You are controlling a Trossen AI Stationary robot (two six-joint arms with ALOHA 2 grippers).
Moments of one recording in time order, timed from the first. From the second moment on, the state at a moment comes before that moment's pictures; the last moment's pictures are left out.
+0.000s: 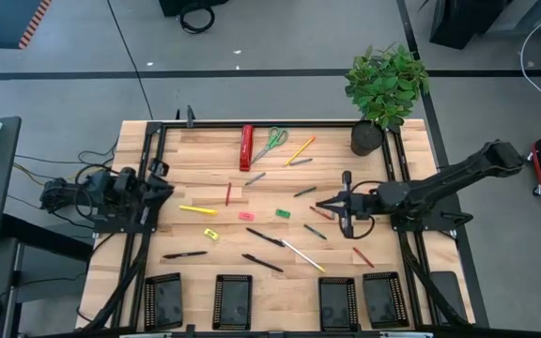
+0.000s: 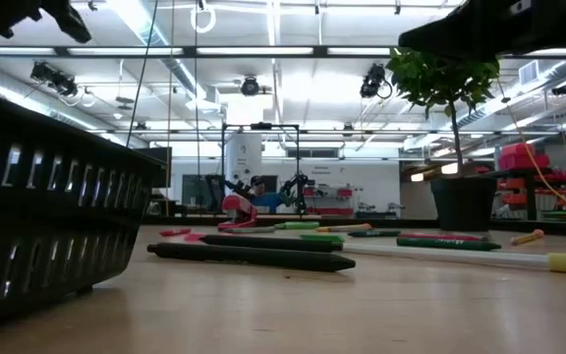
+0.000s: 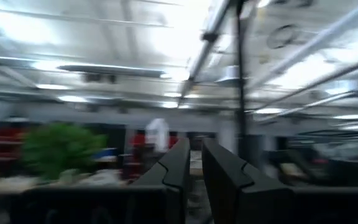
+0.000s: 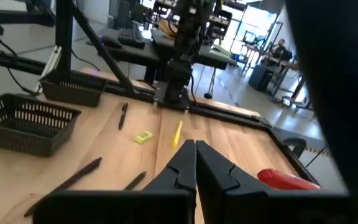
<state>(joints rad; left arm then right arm) -0.17 0.02 0.08 0.53 -0.15 0.01 0.28 0.94 0.33 0.53 0.31 -0.24</state>
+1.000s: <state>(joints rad) -0.27 1.39 1.14 -0.93 -0.40 -0.15 0.28 1.03 0.33 0.41 0.31 0.33</state>
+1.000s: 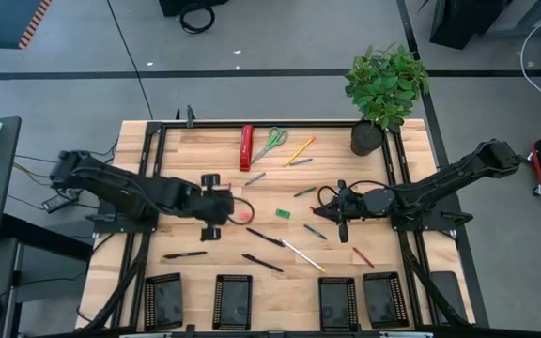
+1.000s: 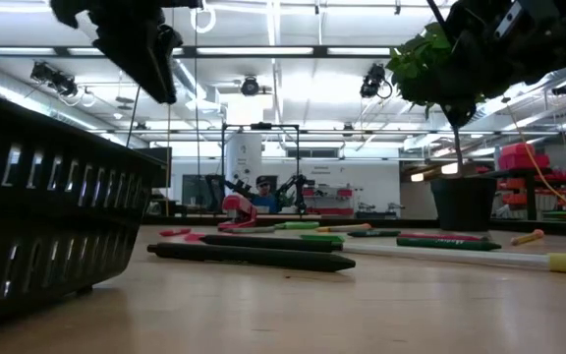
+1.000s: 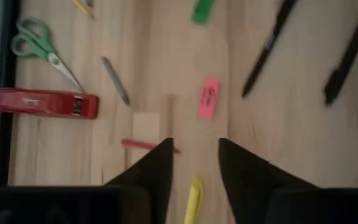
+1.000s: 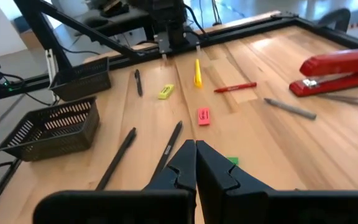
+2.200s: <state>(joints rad) -0.02 1.47 0.78 -0.88 -0.07 -0.06 0.20 1.03 0.33 0.50 0.53 0.33</state>
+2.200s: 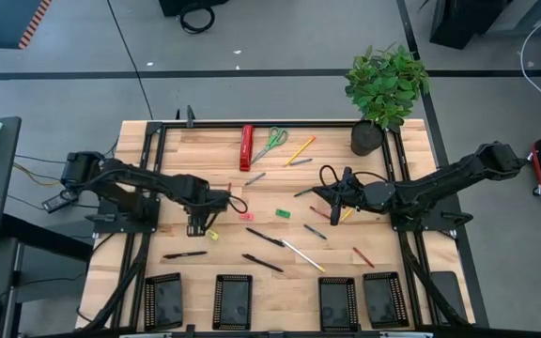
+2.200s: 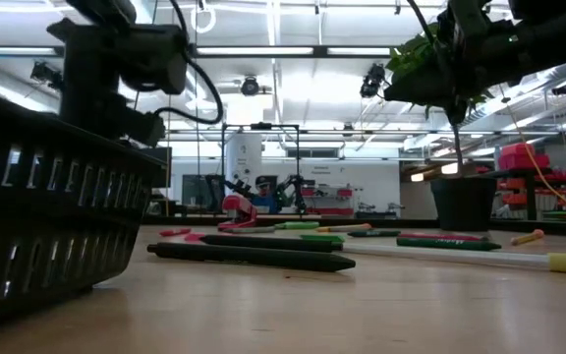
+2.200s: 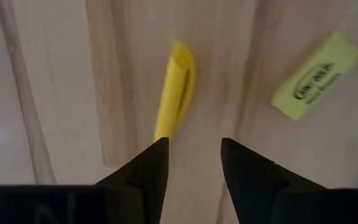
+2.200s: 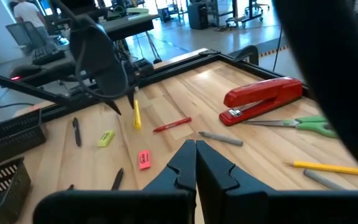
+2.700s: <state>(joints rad) 0.04 1.47 0.74 -0.78 -0.07 0.01 0.20 1.03 0.33 0.46 0.52 0.33</state>
